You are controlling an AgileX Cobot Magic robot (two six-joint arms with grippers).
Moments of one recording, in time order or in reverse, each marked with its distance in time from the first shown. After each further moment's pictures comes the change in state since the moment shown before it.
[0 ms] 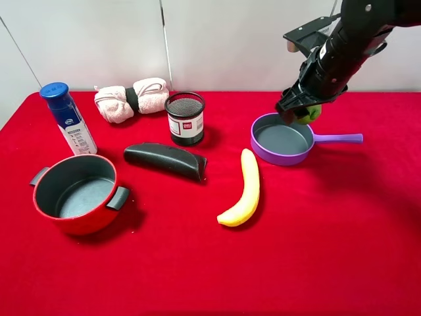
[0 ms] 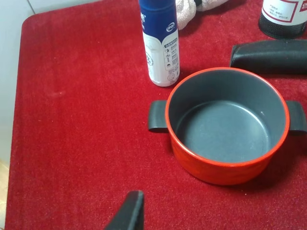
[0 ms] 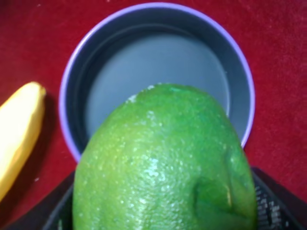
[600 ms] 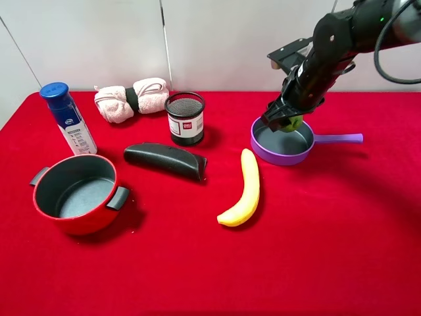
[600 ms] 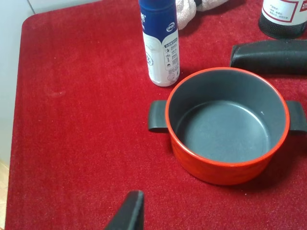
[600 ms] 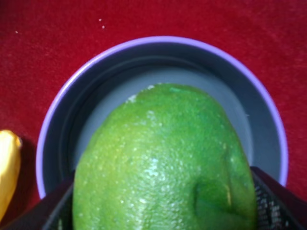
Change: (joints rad) left arm 0.000 0.000 0.000 0.000 0.000 0.000; right arm -0.006 0.174 -0.054 0.032 -0.124 -0.043
